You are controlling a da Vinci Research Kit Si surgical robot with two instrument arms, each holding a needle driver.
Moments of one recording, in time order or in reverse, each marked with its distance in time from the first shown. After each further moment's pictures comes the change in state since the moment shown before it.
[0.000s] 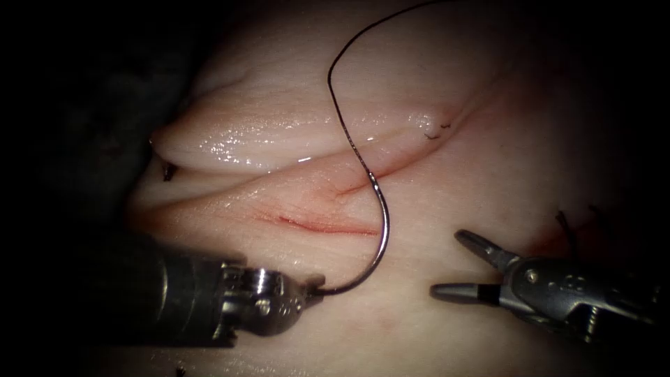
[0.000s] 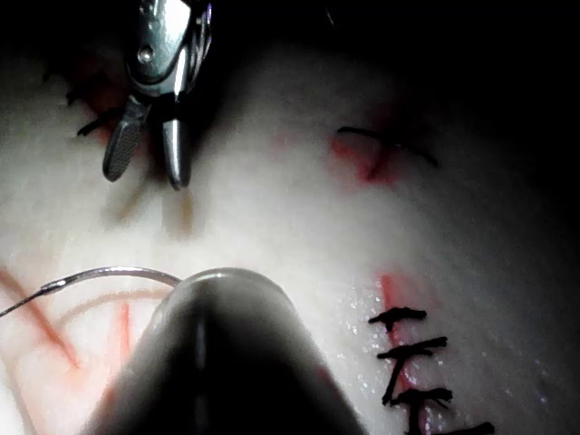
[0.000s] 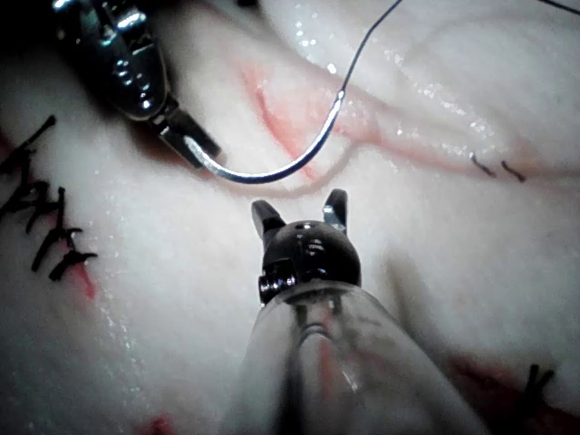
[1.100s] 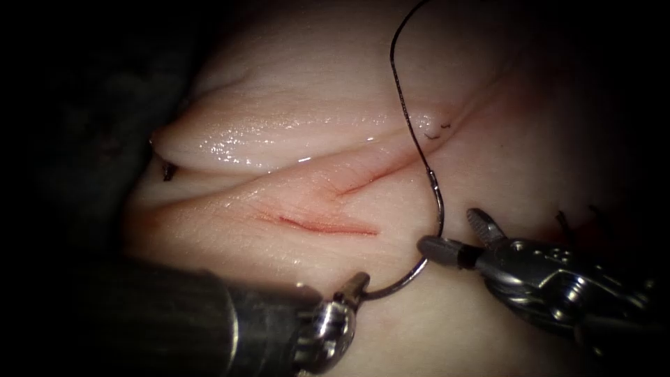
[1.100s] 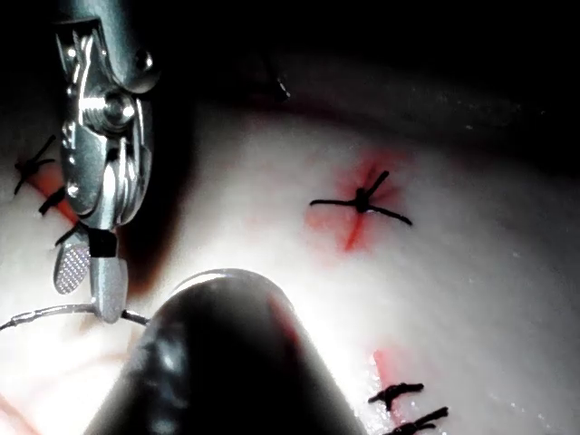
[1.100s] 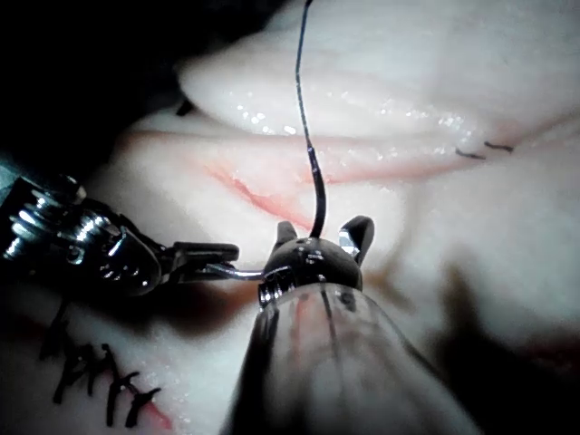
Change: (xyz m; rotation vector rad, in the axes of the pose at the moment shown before) right arm 0.005 -0.001 0.001 -0.424 -0.038 0.336; left arm 0.005 0.000 -0.002 0.323 -0.086 0.188
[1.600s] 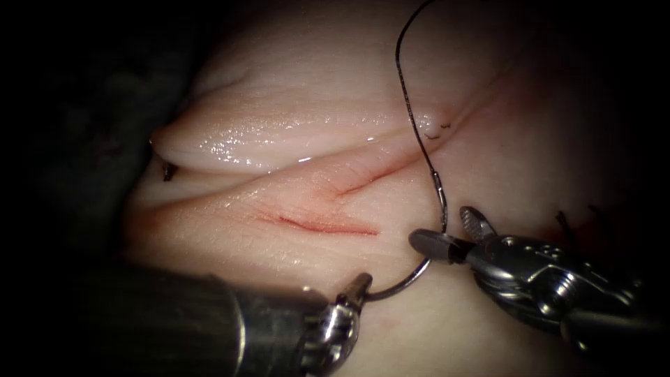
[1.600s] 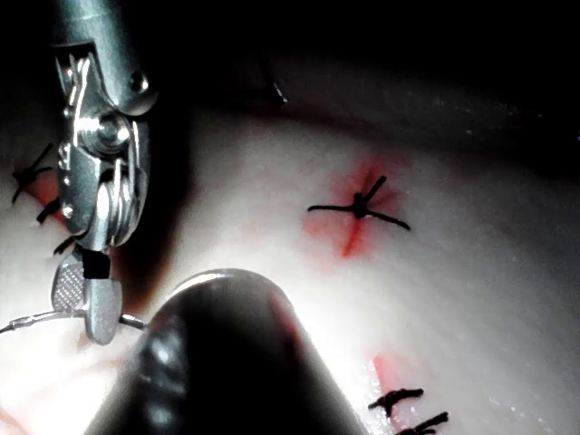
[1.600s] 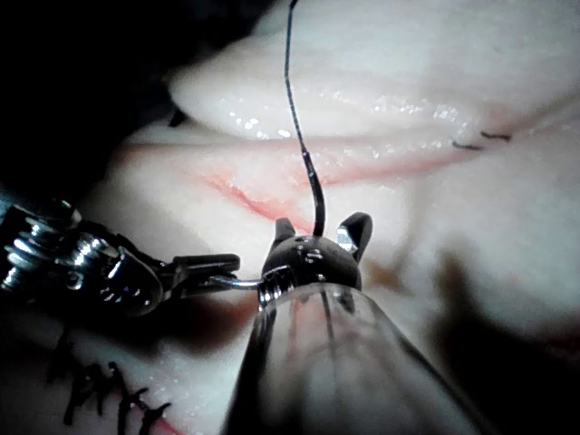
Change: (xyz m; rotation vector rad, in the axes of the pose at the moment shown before) right arm 0.000 0.000 0.001 0.014 0.000 0.067; left arm 0.000 0.000 0.000 0.013 -0.011 0.026
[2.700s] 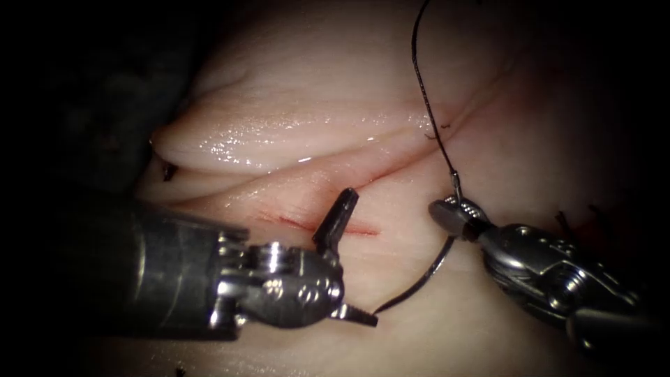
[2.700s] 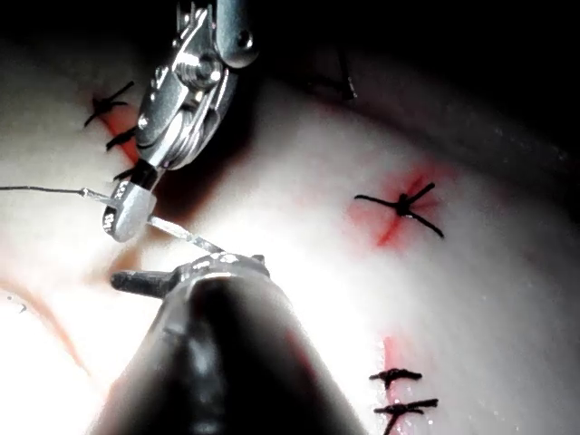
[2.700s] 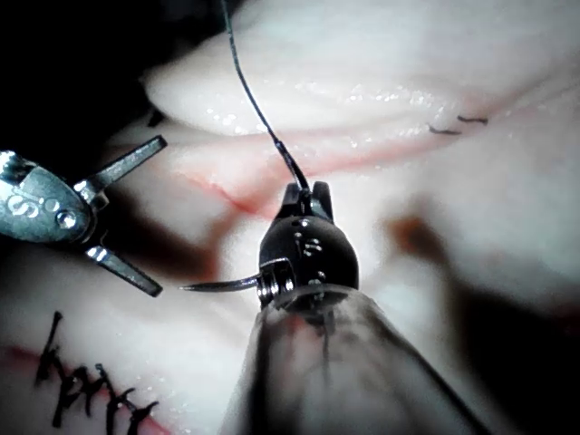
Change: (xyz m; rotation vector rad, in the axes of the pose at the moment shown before) right arm 0.001 0.002 0.000 0.249 0.145 -0.033; left arm -0.002 -0.006 -0.004 -0.262 0.448 -0.591
